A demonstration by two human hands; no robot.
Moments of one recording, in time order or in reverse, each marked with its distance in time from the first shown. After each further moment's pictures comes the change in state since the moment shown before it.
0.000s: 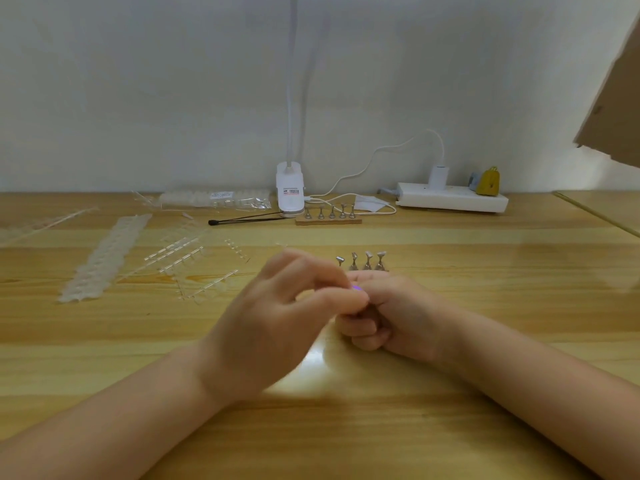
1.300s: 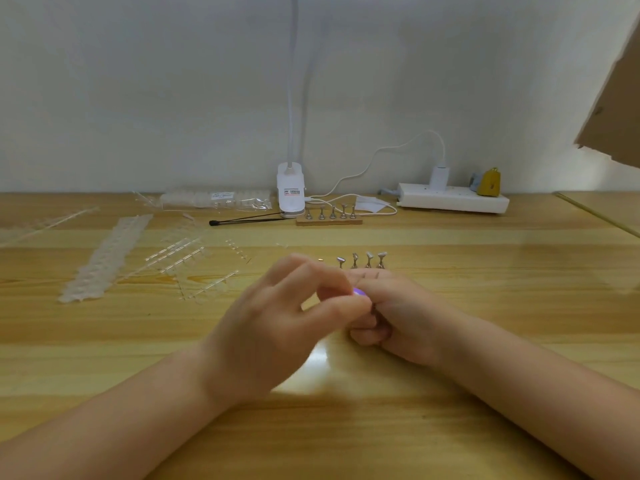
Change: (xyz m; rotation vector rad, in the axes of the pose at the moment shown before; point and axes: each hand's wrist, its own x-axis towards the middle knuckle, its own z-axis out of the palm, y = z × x) left_hand -0.005 -0.001 0.003 0.118 -0.021 0.040; right_hand 0.001 0.002 0.004 0.040 0.075 -0.057
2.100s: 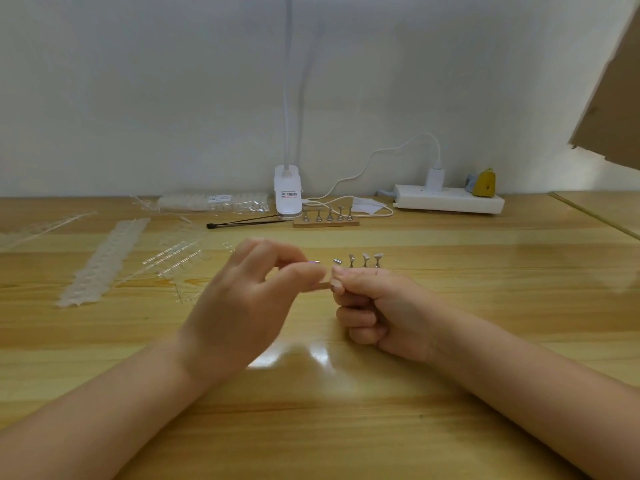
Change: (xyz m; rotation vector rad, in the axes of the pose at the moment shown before) left_hand 0.000 -0.016 -0.010 0.077 0.019 -0.137; right_hand 0.002 0.000 -0.003 0.034 0.076 0.028
